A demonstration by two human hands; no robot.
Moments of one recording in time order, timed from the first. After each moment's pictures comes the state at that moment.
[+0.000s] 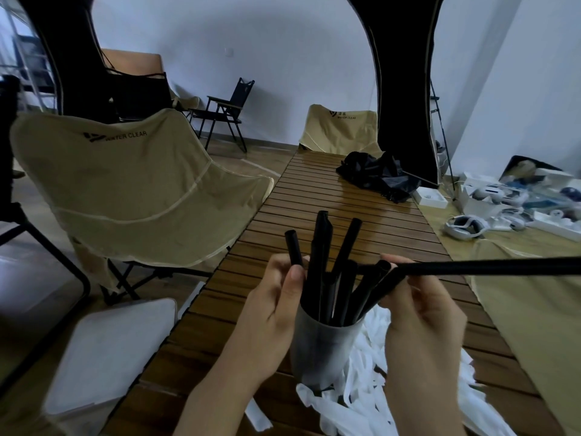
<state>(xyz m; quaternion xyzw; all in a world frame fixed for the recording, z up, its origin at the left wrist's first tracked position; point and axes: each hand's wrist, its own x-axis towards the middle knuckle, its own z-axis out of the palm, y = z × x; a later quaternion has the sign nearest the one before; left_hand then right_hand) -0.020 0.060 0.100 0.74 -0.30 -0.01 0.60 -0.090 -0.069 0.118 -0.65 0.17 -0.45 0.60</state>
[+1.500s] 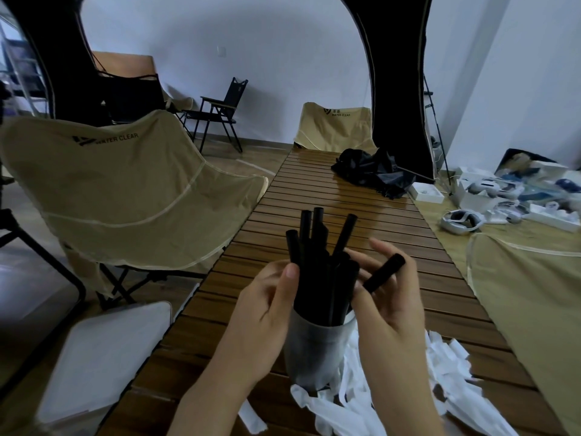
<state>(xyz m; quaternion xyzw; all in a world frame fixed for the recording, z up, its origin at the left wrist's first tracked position) -0.010 0.054 0.087 0.72 -0.32 -0.01 0.61 -0.085 -0.066 0.110 -0.68 0.06 -0.37 0.62</state>
